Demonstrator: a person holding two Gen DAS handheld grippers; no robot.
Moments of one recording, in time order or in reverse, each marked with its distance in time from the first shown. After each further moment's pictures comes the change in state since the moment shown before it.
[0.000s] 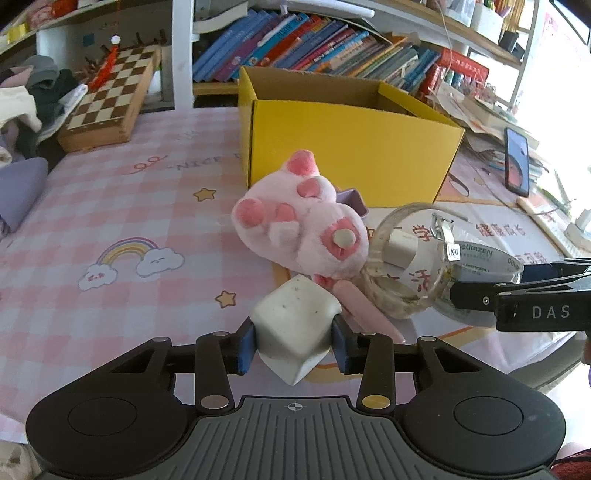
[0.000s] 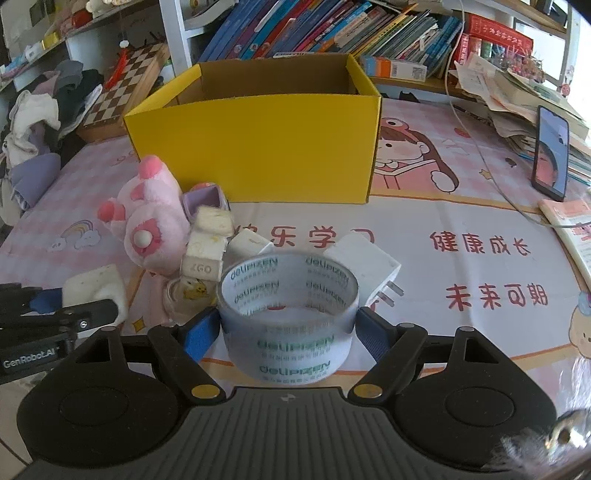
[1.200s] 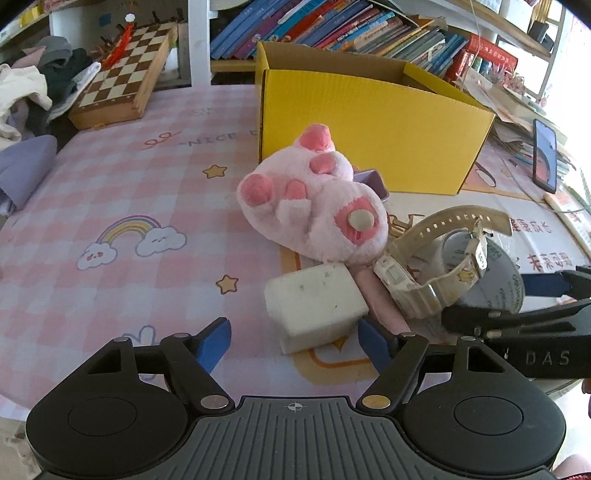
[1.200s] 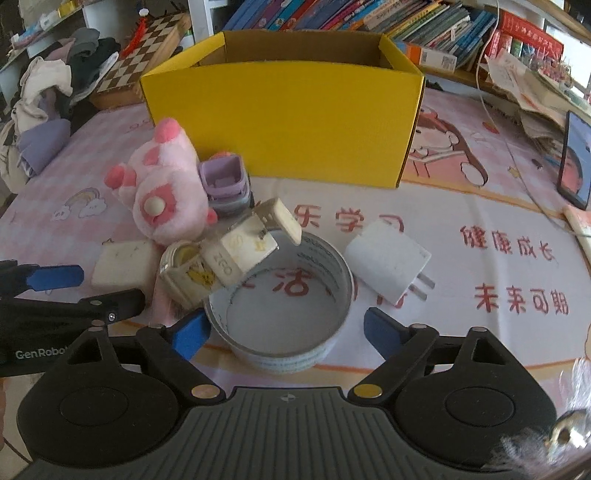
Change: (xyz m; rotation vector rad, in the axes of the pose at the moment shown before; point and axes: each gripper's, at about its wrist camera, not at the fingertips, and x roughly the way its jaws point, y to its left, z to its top) left arm 0.026 -0.009 0.003 -0.036 0.067 0.067; right arm 0.023 0.011 -0.001 -0.074 0.054 0.014
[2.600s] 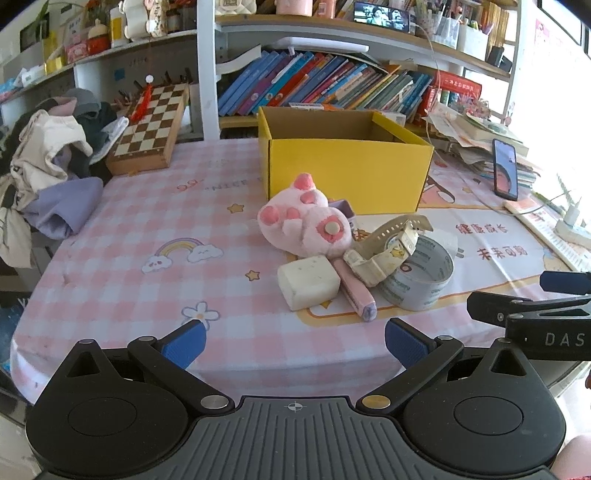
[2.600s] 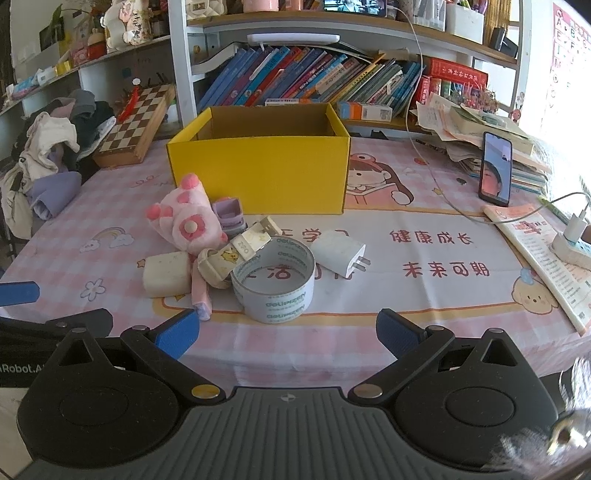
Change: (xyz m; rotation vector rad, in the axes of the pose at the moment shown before) left arm -0.108 0.001 -0.045 0.050 -0.149 0.009; right arm -0.113 0.021 -0.063 0.094 -0.198 -0.091
